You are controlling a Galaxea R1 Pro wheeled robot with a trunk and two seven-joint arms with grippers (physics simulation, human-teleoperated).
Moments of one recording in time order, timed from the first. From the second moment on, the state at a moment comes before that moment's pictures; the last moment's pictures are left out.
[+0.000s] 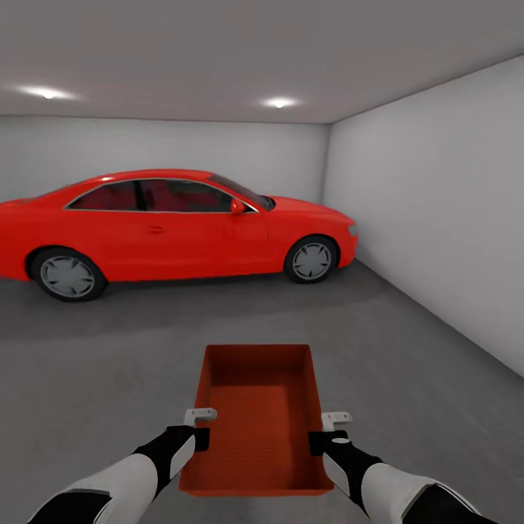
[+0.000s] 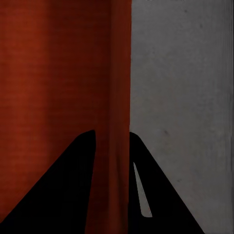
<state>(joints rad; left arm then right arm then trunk) -0.75 -0.09 -0.03 -0.12 0.08 0.22 0.15 -0.74 0.12 0.57 -0.03 -0.52 0.00 -0.18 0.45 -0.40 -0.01</state>
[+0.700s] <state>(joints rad) -0.74 -0.09 -0.03 -0.12 0.08 0.22 0.15 -0.74 0.12 0.57 -0.03 -0.52 0.00 -0.18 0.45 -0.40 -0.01</state>
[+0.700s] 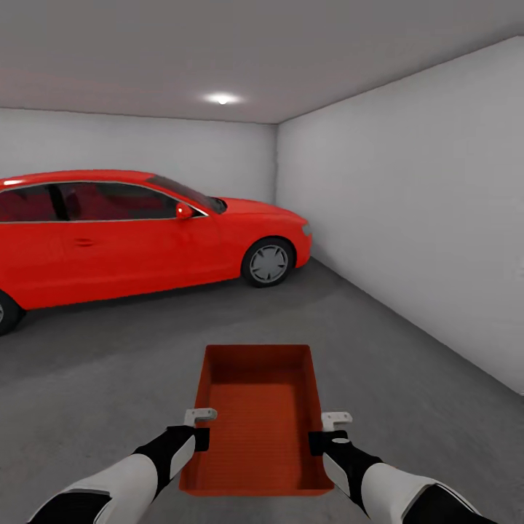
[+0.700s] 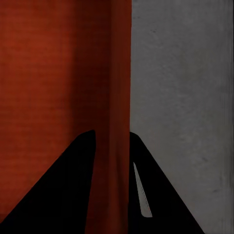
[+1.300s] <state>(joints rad) -0.75 -0.09 -0.03 -0.12 0.08 0.22 0.15 -0.74 0.12 0.57 -0.03 -0.52 0.00 -0.18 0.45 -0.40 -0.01</state>
